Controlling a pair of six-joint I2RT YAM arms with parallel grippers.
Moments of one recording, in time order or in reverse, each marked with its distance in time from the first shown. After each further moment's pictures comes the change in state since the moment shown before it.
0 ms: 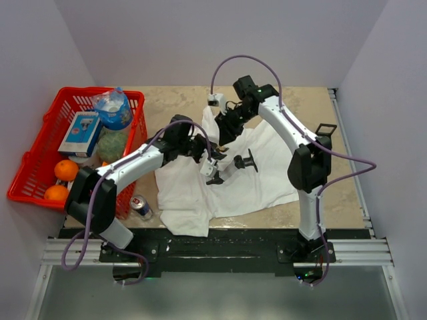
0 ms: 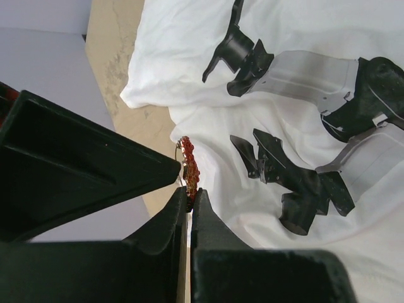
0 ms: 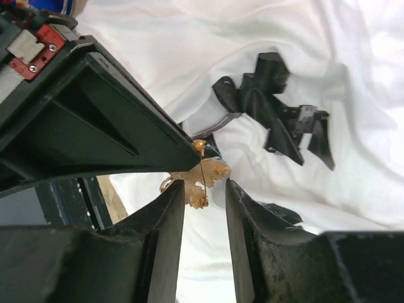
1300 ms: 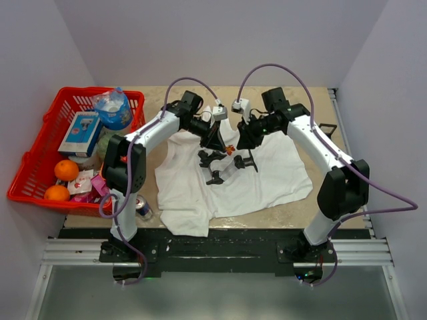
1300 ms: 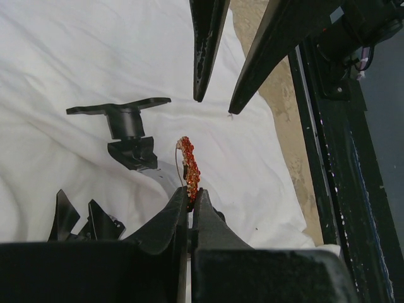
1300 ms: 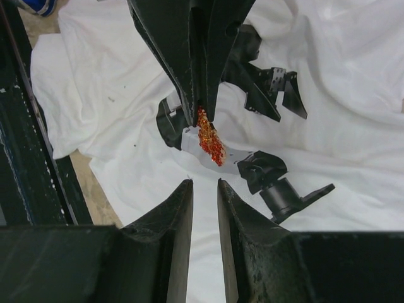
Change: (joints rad) left arm 0.095 0.484 0.619 -0.468 0.497 -1.083; right arm -0.116 -0.423 -0.525 0.319 -0.008 -0.021
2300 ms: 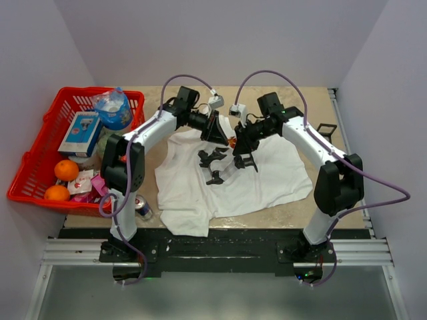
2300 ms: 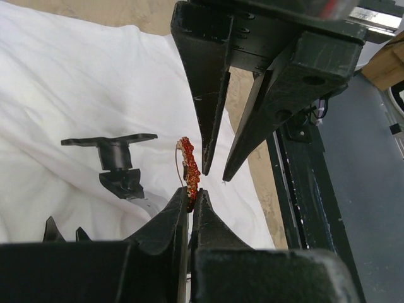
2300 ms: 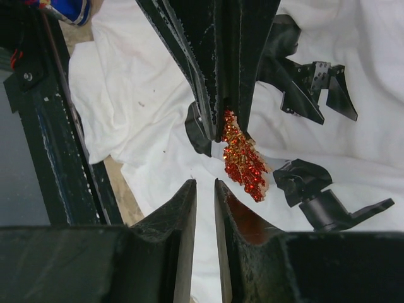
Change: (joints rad) left arm 0.028 0.000 -0.009 0.210 0.132 -0.285; right arm 0.011 0.050 -0.048 0.014 -0.083 0.077
